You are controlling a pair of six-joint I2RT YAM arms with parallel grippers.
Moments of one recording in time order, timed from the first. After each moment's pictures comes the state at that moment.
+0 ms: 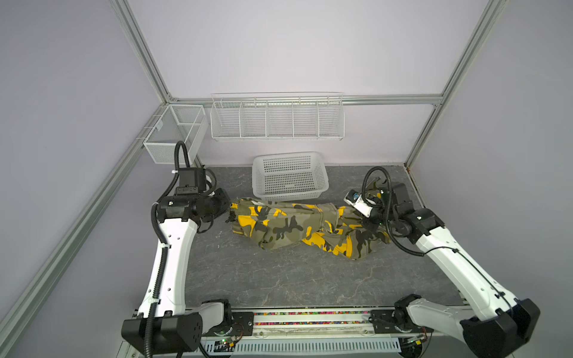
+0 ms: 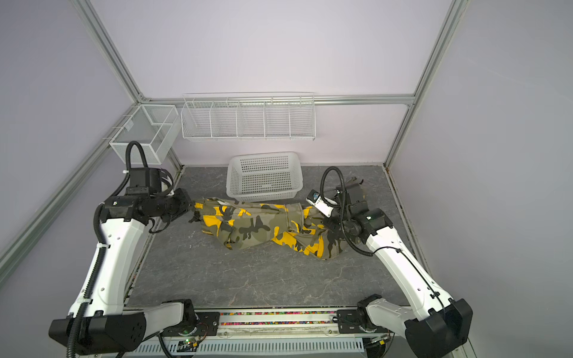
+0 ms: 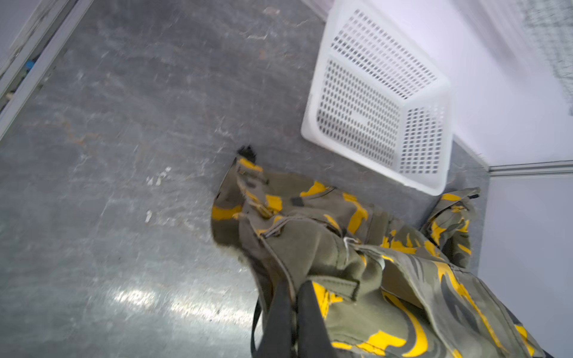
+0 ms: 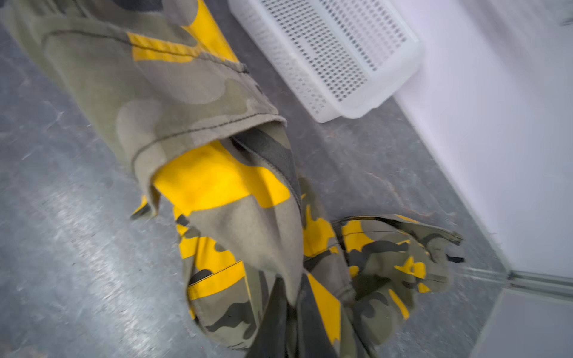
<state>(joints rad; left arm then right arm) -0.01 1.27 1.49 -1.09 0.24 -0.51 0.37 1.17 1.17 -0.75 -0.15 -0.62</state>
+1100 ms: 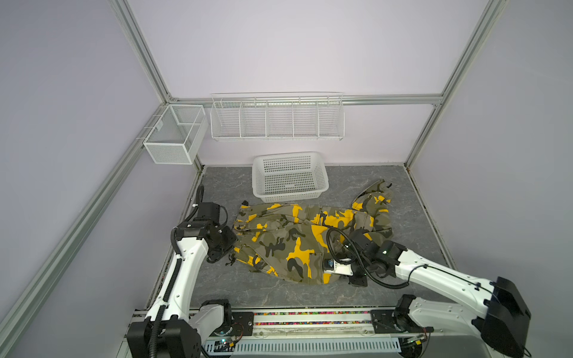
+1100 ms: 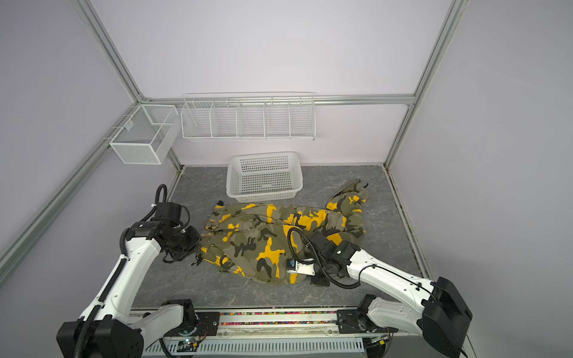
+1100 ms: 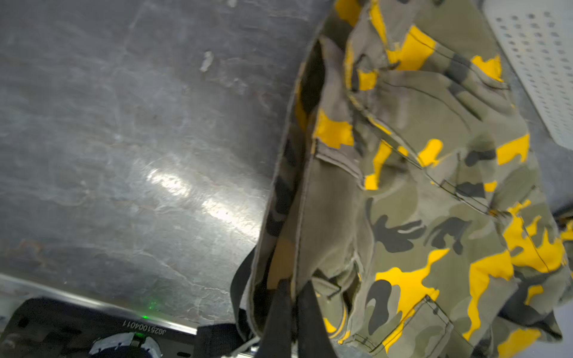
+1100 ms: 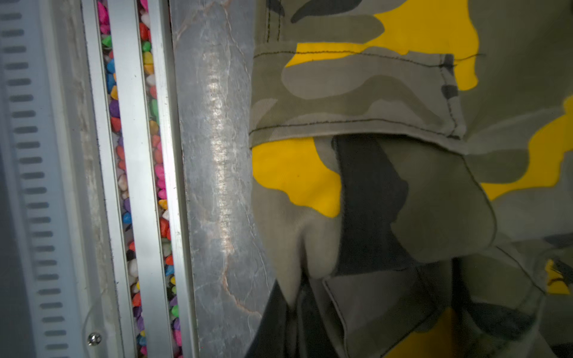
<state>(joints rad) -0.02 1.08 0.93 -1.14 0.12 -0.71 0.86 1.17 0.71 -0.81 -0.22 -0.64</state>
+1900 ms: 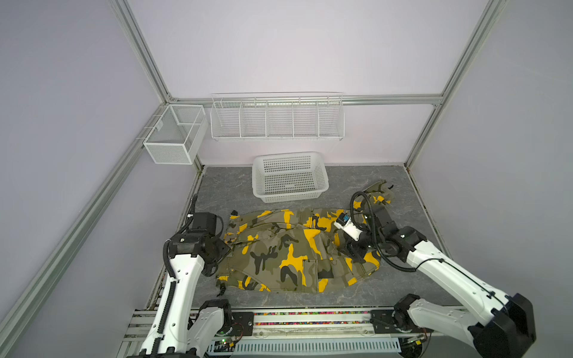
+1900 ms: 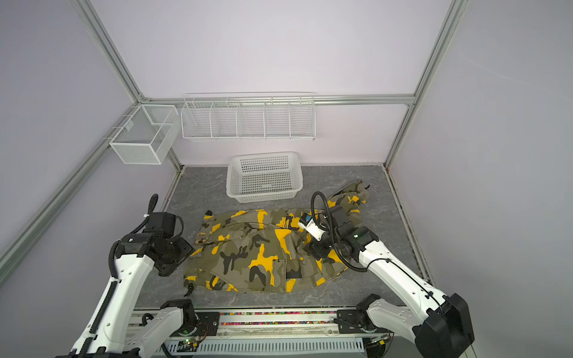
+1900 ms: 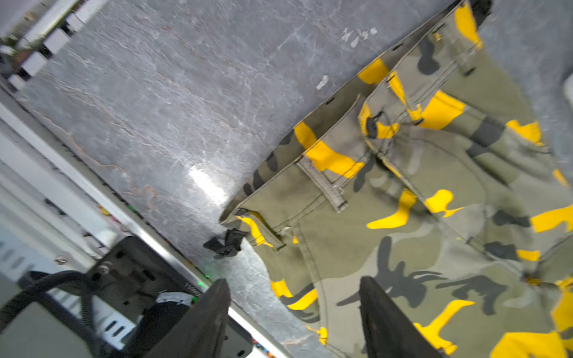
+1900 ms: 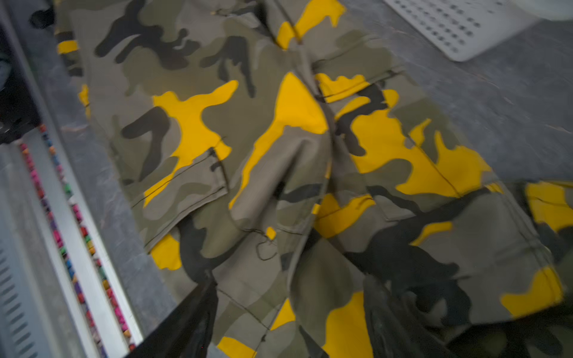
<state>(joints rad) -0.01 0.96 0.93 -1.26 -0.04 -0.83 0.51 1.11 0.85 -0.67 -0.24 -0.25</state>
